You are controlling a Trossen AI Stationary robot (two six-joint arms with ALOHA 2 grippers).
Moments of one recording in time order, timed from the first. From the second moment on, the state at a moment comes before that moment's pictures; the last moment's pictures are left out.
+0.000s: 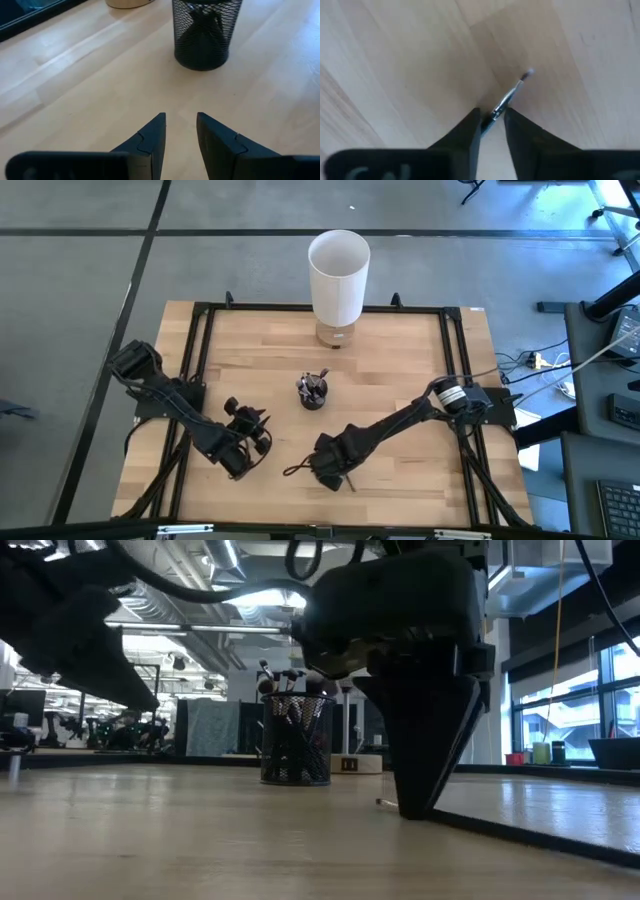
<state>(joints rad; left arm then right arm) -0.72 1.58 0.75 -0.65 -1.00 -1.43 0.43 2.23 1.70 -0.92 0.05 0.91</state>
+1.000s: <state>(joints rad) -0.74 1.58 0.75 -0.65 -1.03 -1.43 0.44 1.83 1.73 -0.75 1.11 0.52</state>
